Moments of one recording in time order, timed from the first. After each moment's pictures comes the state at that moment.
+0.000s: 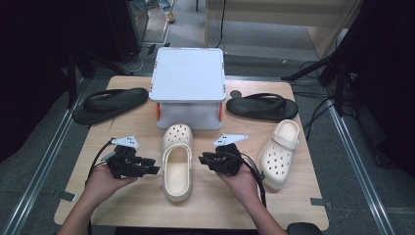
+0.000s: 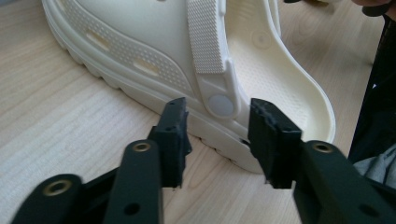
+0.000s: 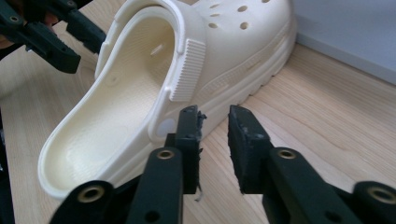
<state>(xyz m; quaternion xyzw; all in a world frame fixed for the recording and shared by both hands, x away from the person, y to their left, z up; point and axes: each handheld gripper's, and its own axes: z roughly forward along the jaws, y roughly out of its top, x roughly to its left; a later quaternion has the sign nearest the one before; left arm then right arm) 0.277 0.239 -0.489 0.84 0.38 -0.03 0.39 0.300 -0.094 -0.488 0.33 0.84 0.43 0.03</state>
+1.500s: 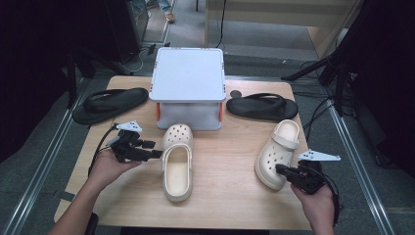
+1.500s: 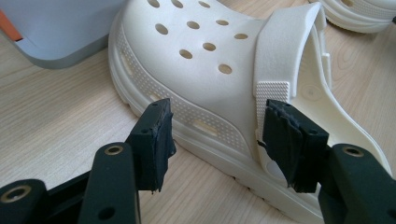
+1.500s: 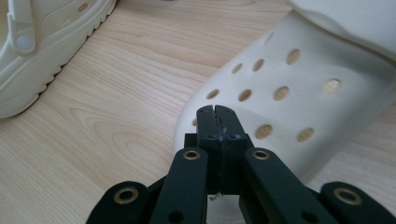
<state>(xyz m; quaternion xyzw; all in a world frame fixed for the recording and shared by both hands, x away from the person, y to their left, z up) 0.315 0.235 -0.481 0.83 0.39 0.01 0.39 0.255 -0.292 -0.476 0.49 0.77 0.39 0.10</state>
